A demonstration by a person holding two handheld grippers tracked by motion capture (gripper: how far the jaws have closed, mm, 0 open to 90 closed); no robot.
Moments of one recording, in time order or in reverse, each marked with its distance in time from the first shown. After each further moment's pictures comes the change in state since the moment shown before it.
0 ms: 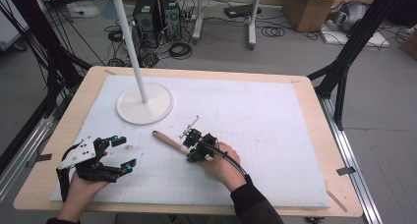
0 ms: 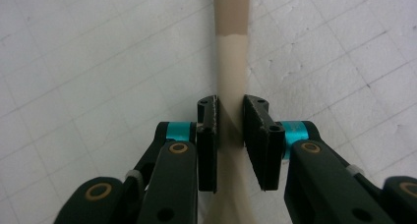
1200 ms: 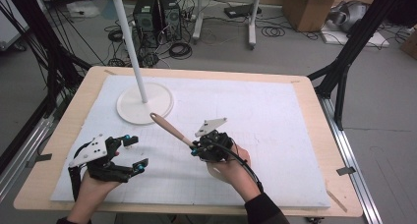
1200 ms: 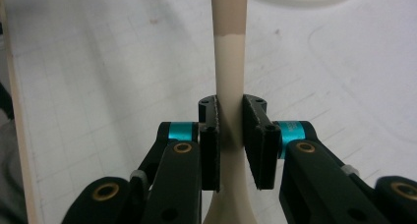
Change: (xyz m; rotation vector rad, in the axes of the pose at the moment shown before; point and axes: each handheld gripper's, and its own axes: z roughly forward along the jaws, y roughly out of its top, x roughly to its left) left arm -0.024 0.024 0.027 -0.026 -0.032 -0.058; right arm 0.007 -0.033 -0.060 -0.393 -0.021 -0.027
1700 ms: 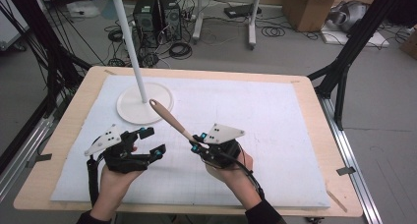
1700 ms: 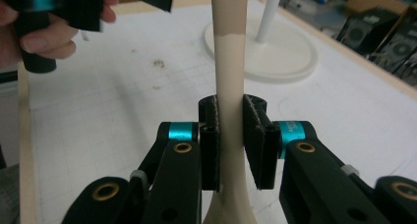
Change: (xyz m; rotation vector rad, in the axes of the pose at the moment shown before) left arm -0.019 0.026 0.040 -0.120 0.037 -0.174; right arm 0.020 -0.005 -0.031 -0.276 -0.092 -0.051
